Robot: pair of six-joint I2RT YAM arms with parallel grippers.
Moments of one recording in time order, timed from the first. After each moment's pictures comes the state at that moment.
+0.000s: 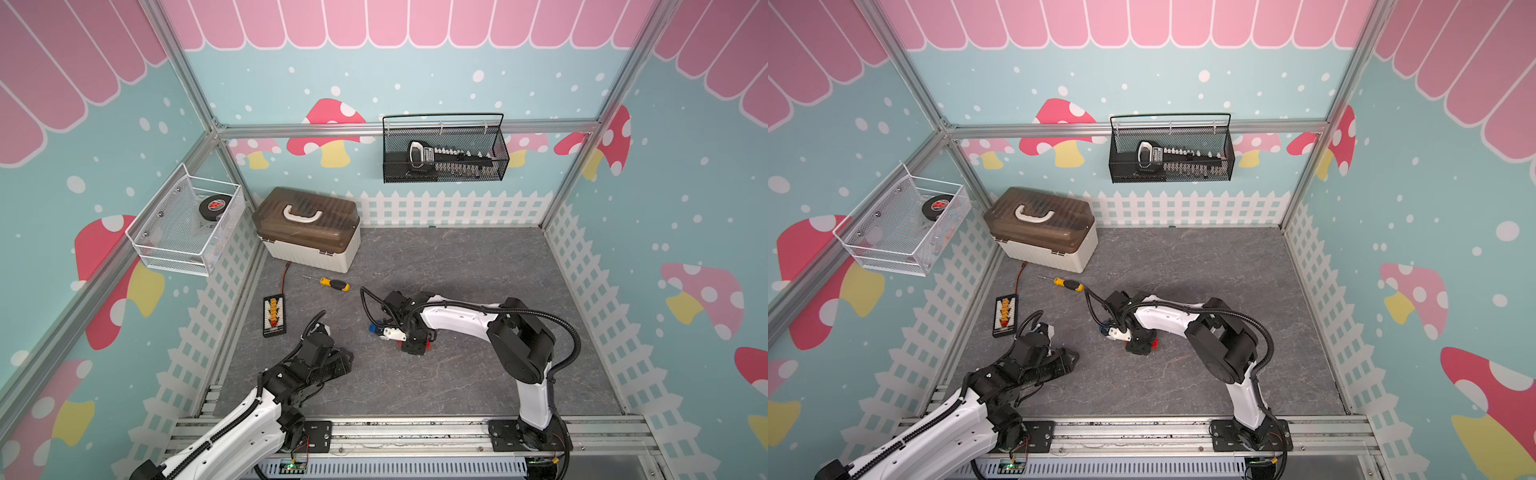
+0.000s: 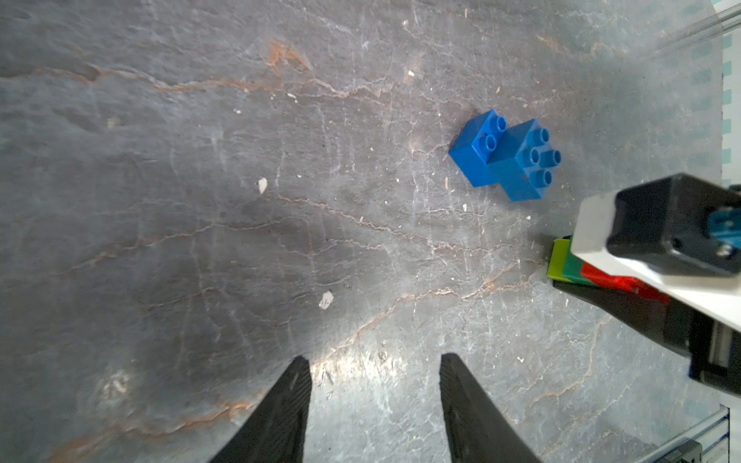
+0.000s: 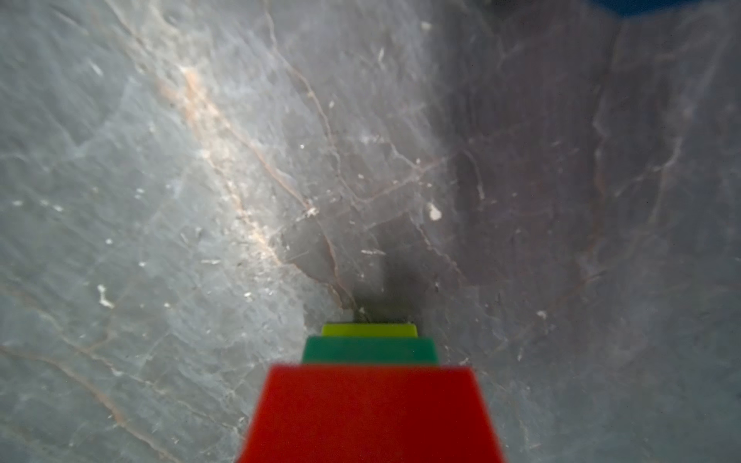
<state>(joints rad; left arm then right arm) -0.55 0.69 0.30 -0.50 0.02 -0.82 0.91 1.98 1.36 -0.89 0.05 -0.47</state>
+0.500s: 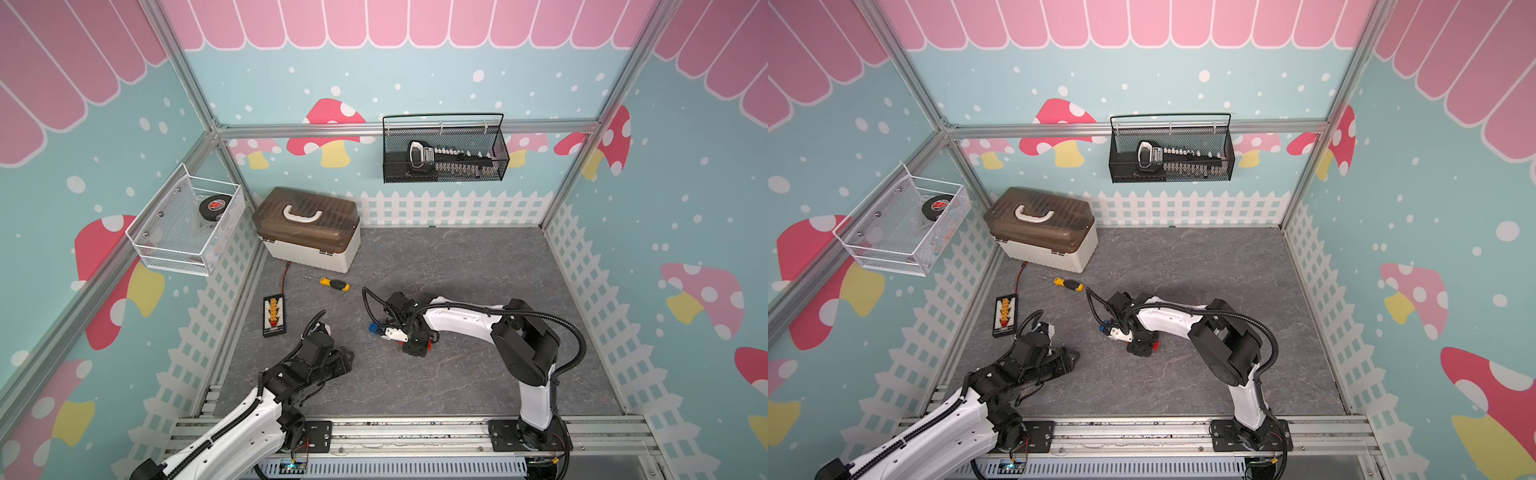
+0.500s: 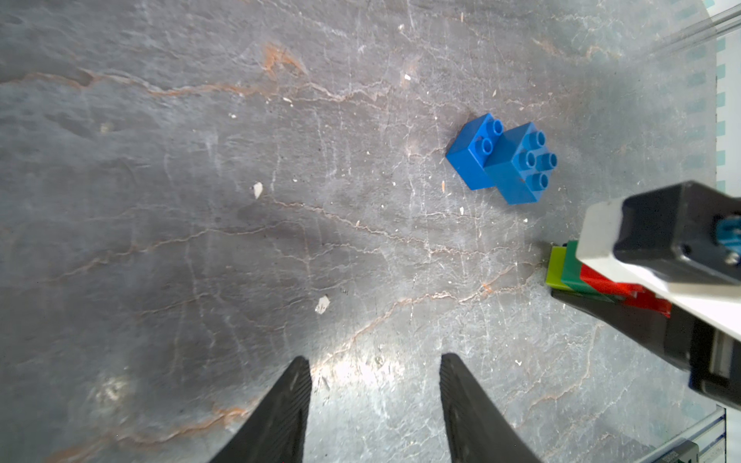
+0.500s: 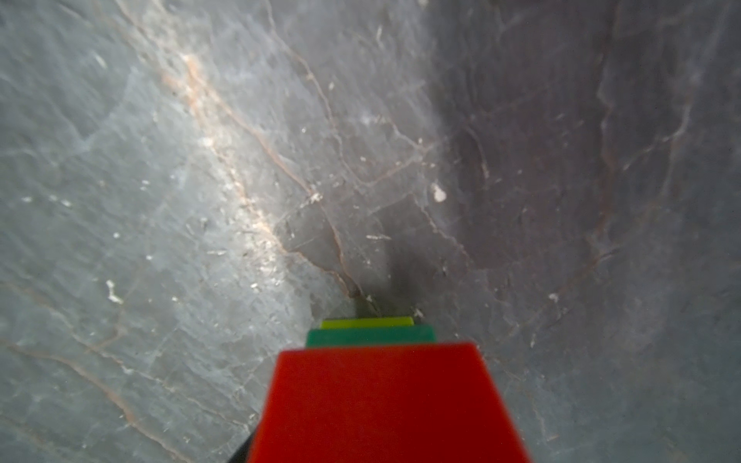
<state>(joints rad) -0.55 0.71 0.30 -0.48 0.02 -0.82 0.91 1.95 1.32 -0.87 0.04 -0.43</state>
